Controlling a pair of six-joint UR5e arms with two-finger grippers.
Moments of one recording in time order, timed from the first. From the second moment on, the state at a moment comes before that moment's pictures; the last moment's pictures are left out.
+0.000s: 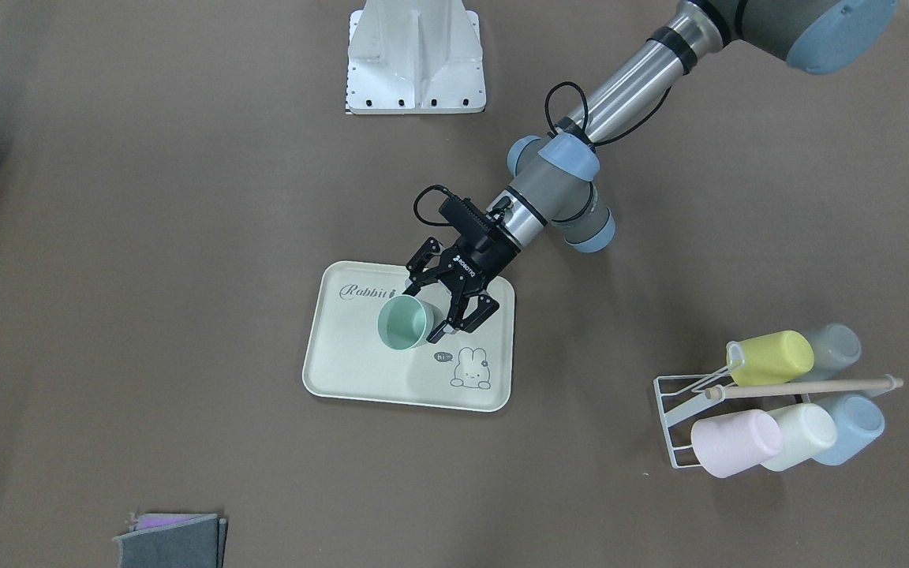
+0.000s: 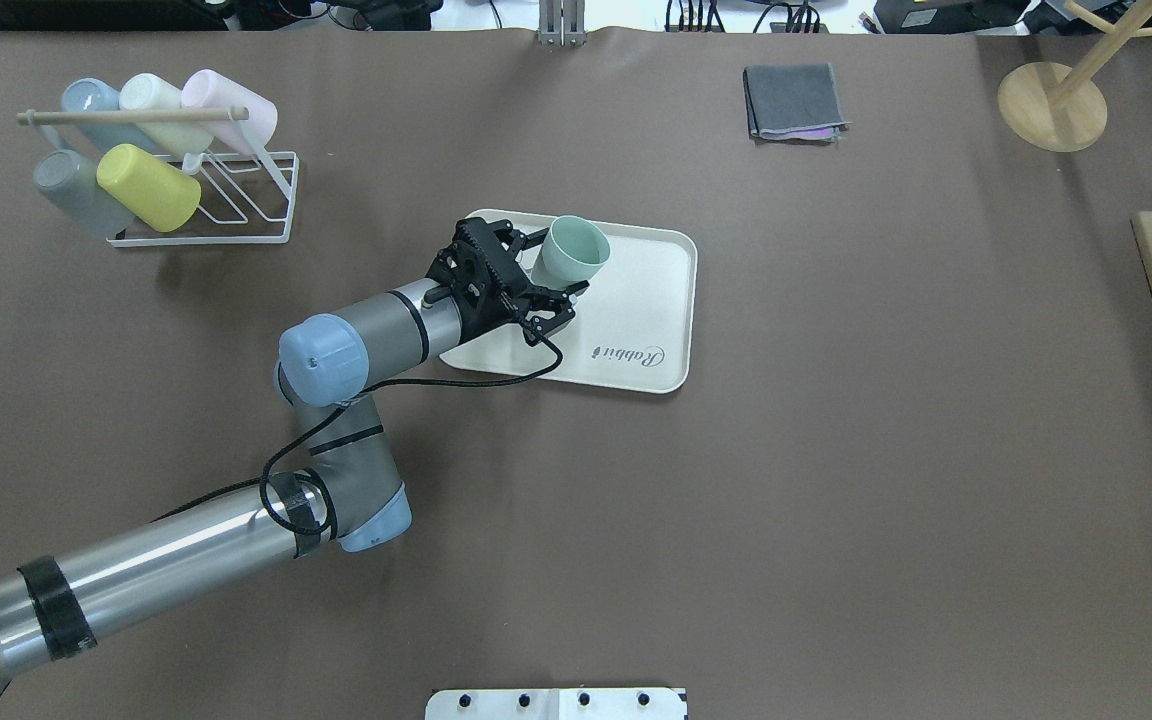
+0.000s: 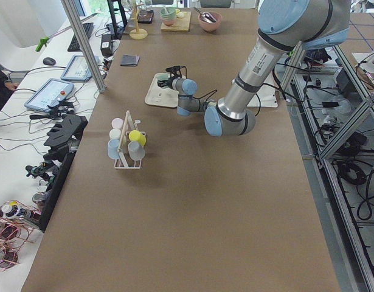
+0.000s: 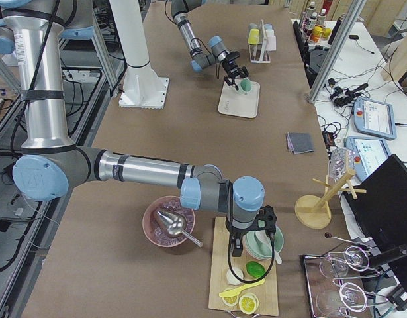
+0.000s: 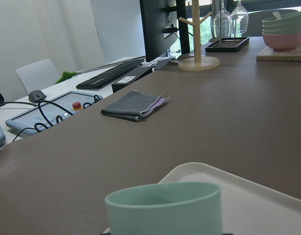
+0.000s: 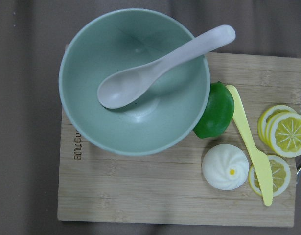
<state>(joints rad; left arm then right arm) -0.50 -2.35 -0.97 -3.17 -1.43 -0.27 1.63 -1.51 1.45 -1.55 2.29 -0.09</state>
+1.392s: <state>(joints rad) -0.50 -2.35 -0.98 -3.17 -1.44 -0.28 1.61 -1.51 1.45 -1.55 2.28 -0.09</state>
